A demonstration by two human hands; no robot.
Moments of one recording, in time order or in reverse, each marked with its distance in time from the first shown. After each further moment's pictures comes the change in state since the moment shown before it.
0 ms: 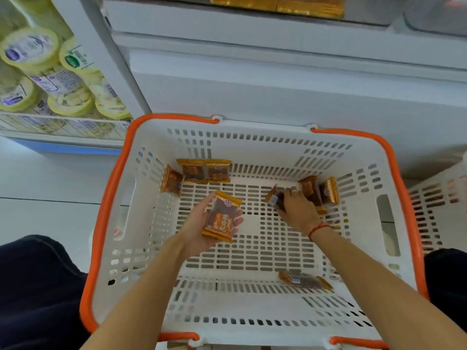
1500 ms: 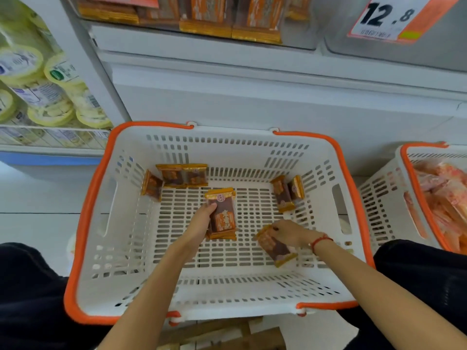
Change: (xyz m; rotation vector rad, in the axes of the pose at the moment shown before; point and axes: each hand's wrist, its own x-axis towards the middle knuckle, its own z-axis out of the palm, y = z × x) left_hand -0.015 -0.028 0.057 0.481 0.243 0.268; right_hand -0.076 0.025 -0.011 0.450 -0.457 0.051
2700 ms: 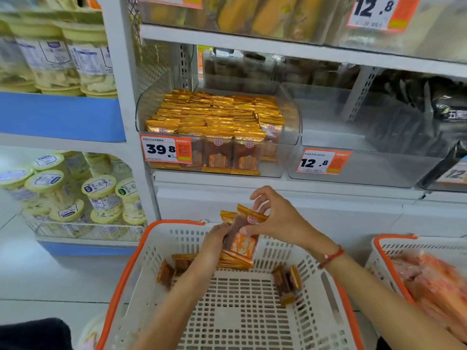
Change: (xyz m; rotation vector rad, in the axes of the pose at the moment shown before) left_hand -0.124 0.137 0.037 0.045 -0.064 0.427; right_hand -0.181 -0.160 -0.153 0.303 0.676 -0.632
